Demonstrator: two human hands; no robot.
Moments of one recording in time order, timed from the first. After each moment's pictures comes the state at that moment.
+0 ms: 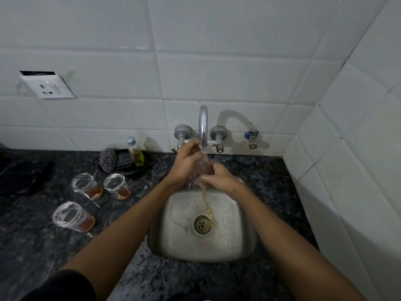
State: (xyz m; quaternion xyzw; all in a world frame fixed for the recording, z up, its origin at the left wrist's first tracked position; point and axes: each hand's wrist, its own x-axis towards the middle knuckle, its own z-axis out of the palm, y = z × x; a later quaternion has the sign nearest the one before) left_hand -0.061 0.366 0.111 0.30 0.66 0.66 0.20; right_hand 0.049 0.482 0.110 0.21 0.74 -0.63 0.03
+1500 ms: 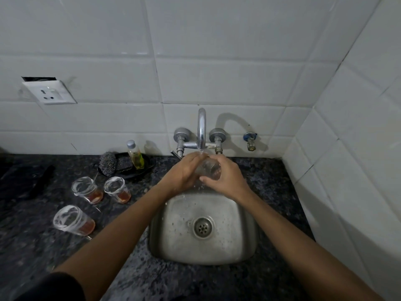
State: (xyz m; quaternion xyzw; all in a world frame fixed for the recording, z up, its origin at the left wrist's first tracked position) left_hand -0.072 0.340 0.094 0.61 0.74 0.28 -0.02; right_hand 0.074 0.490 0.125 0.17 0.89 -0.39 -0.15
